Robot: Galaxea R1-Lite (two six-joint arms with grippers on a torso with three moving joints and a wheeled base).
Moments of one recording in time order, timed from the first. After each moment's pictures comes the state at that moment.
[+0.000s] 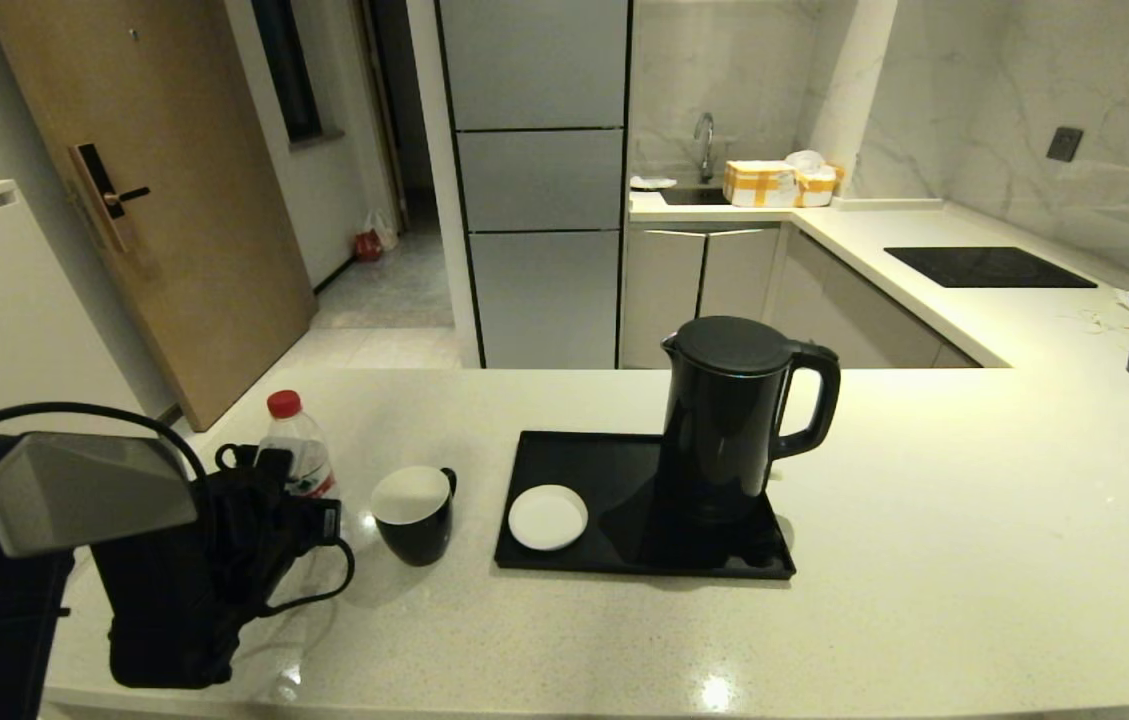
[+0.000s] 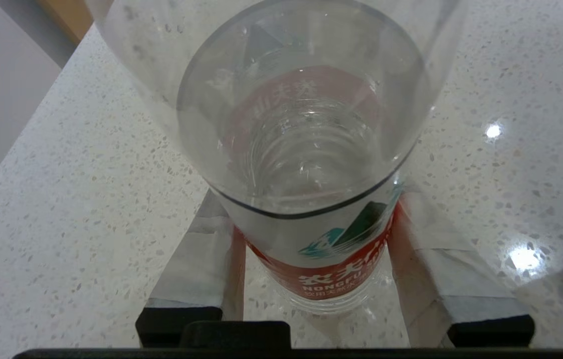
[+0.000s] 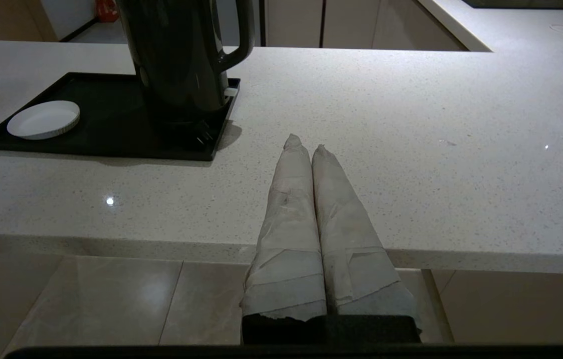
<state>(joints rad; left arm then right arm) 0.00 2.40 -0.61 -1.51 0.15 0.18 0.00 0.00 0.00 0.00 0.01 -0.06</state>
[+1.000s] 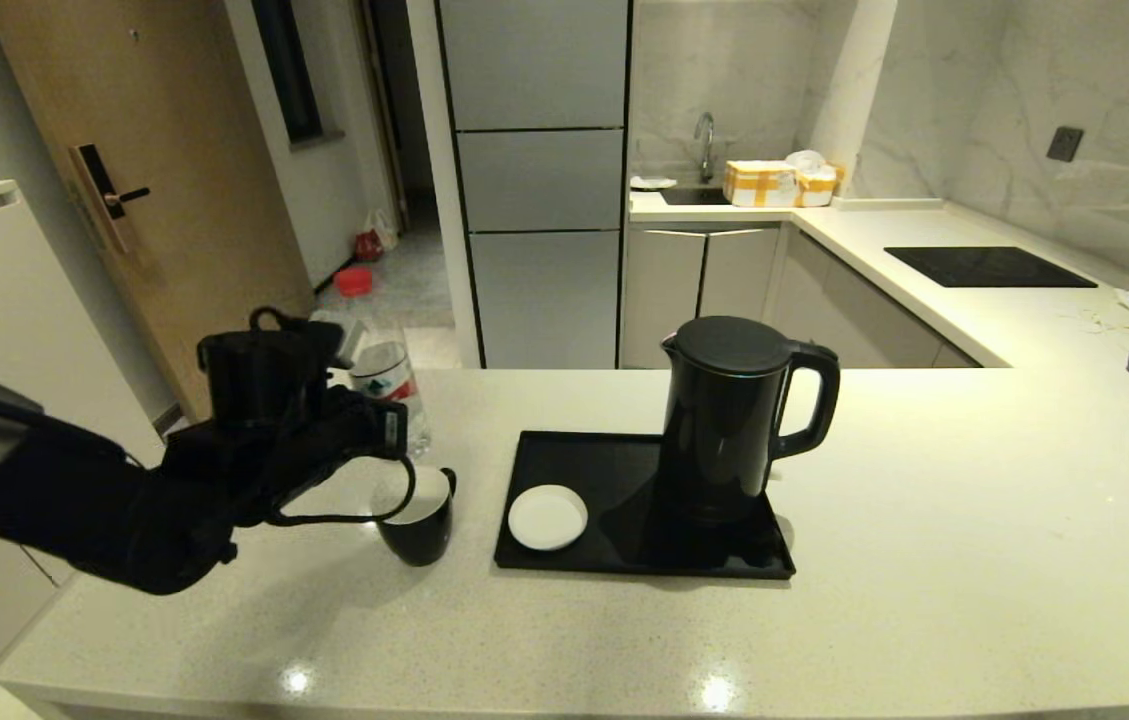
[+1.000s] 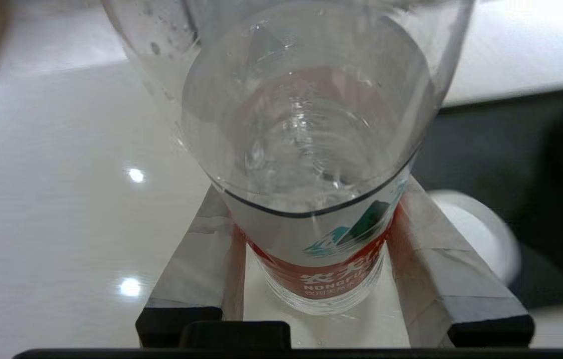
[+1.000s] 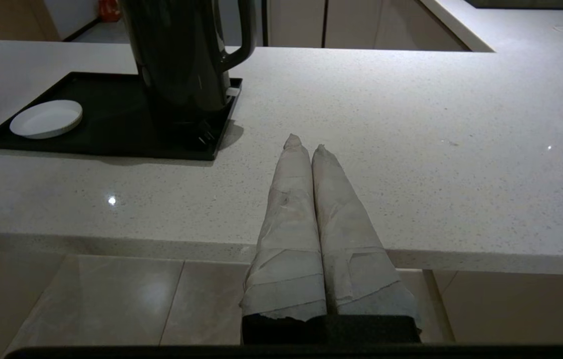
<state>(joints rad) -0.27 1.89 -0.83 -0.79 0.08 0.06 0.00 0.00 0.00 0.00 0.02 -0.06</state>
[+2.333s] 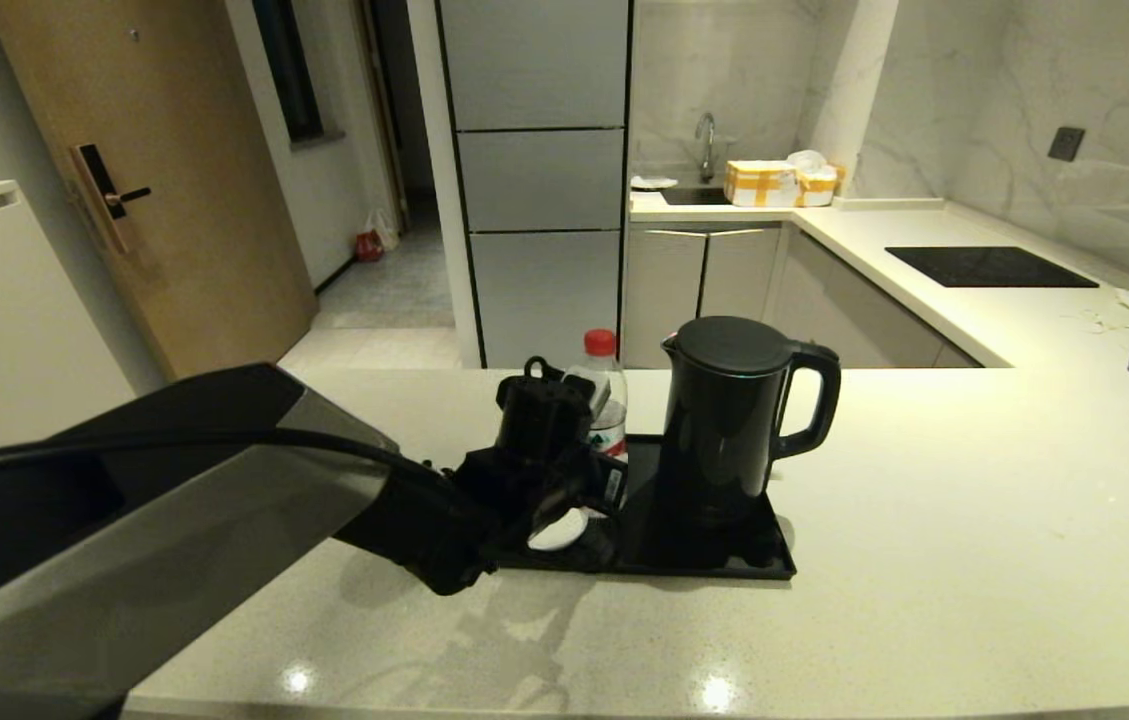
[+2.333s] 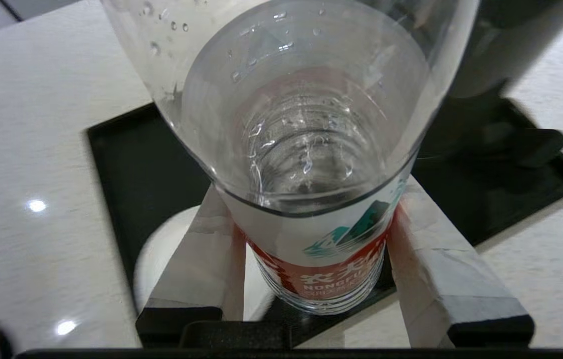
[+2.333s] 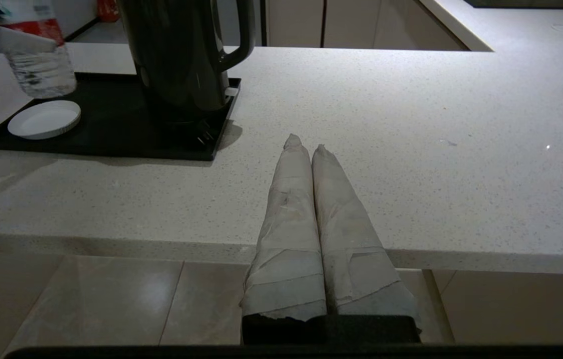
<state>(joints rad) -0.68 2.25 -1.23 -0.63 0.16 0.00 0.00 0.00 0.00 0.00 0.01 -0.06</state>
